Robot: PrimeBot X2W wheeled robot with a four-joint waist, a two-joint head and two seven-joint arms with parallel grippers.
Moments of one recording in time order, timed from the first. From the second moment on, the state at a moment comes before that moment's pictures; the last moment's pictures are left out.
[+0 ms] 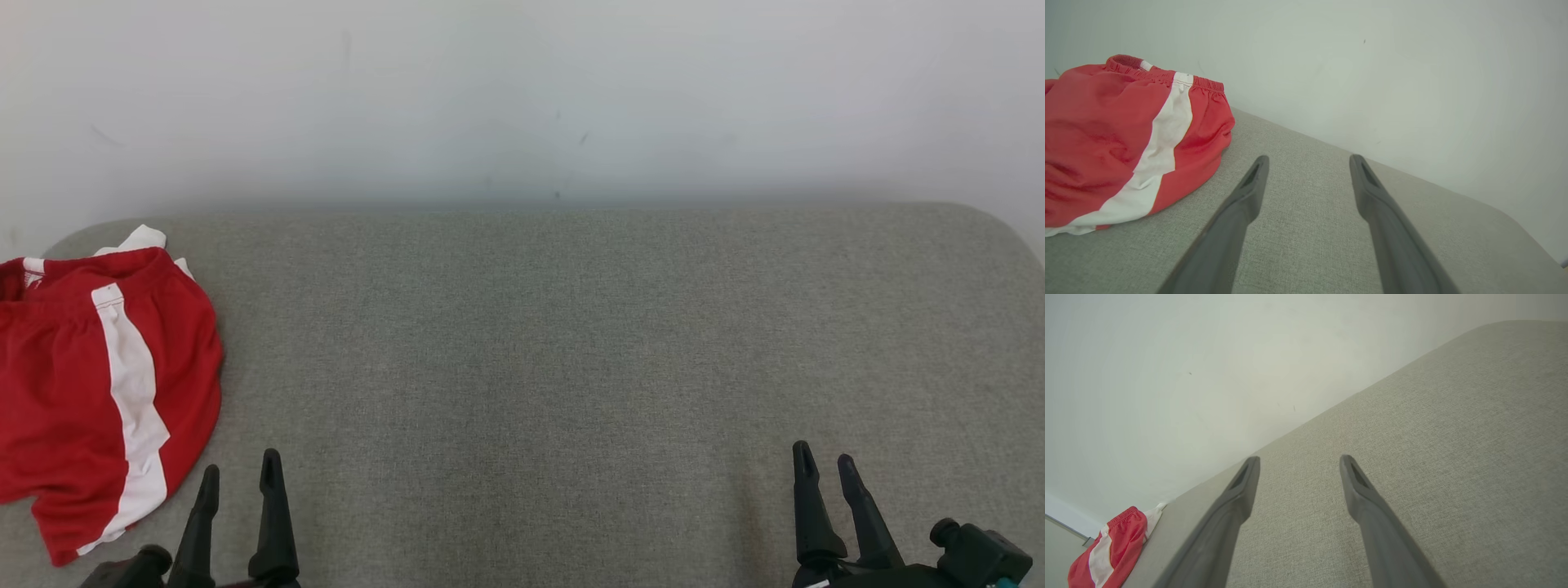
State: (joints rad) left arm 0.03 0.04 0.03 0.07 -0.45 -0.10 -0.17; right arm 0.04 -0.08 0.03 0.16 0.62 0.13 -0.19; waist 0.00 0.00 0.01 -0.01
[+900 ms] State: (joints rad) left arm 0.05 0.06 0.04 0.07 -0.18 -0.11 -0.22; right arm 0.04 -0.06 0.03 0.16 0.34 0.13 -0.23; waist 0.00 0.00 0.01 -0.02
